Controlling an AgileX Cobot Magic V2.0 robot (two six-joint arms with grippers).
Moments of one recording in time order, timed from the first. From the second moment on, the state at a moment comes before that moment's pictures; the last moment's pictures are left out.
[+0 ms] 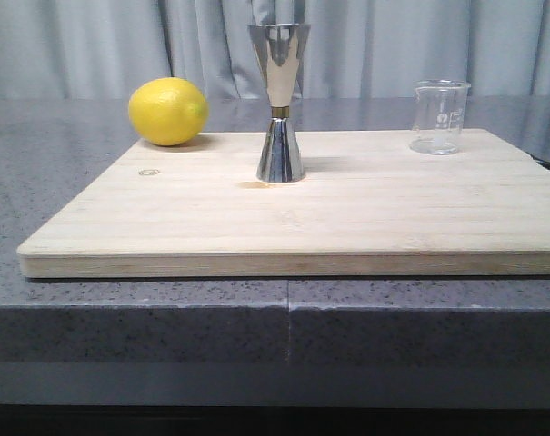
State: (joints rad) left arm -0.02 0.03 -0.14 0.58 0.04 -0.65; right arm -0.03 0.05 -0.18 -0.74 0.02 0.60
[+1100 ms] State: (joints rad) left arm -0.02 0.02 -0.10 0.40 0.05 -0.62; right arm -0.03 0.05 -0.18 -0.74 0.02 0.60
